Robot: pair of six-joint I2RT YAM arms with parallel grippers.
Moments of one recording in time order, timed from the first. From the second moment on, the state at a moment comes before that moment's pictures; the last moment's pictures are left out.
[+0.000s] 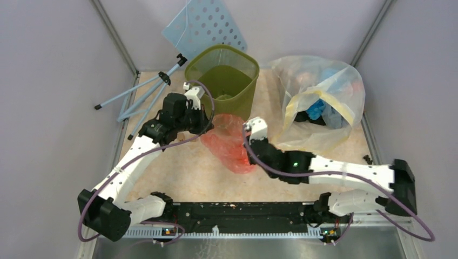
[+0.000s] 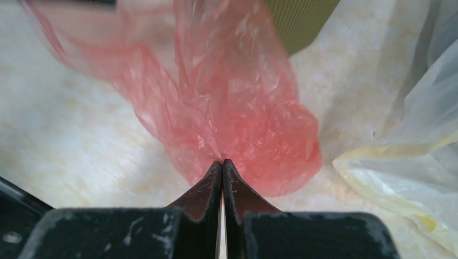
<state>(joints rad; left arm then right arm) -0.42 1.14 1.06 -0.53 0.31 -0.33 1.28 1.25 0.91 -0.33 0.72 0.44</state>
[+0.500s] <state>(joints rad) -0.42 1.10 1.23 -0.67 0.26 -0.29 0.71 1.10 1.22 -0.62 0.28 0.45</state>
